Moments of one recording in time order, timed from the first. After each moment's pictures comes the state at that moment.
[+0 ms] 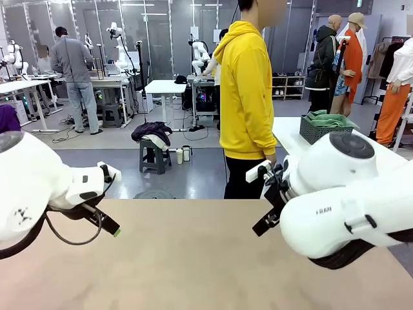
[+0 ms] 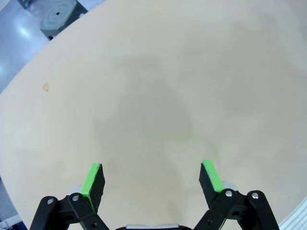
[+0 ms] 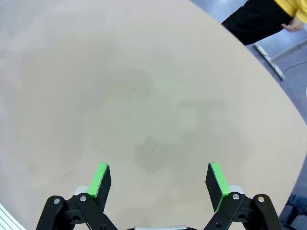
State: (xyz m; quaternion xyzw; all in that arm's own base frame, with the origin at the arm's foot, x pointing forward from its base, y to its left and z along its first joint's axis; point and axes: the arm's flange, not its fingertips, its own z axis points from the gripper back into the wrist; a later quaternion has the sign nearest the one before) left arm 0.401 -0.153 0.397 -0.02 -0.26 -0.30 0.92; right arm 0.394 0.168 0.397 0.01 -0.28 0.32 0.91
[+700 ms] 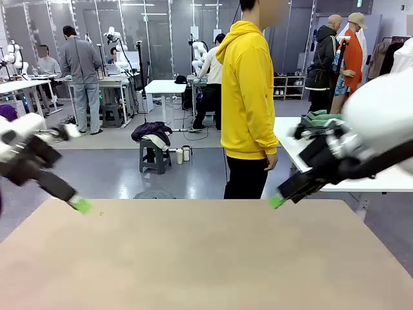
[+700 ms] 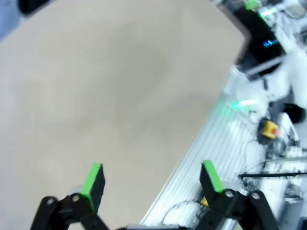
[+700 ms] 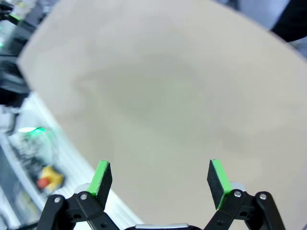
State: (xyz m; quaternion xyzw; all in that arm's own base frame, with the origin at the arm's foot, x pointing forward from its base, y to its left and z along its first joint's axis) left arm 0.360 -0.079 0.507 -0.31 -0.18 -0.38 0.85; right arm 0.374 0.093 0.498 0.26 -0.20 0.30 0.90
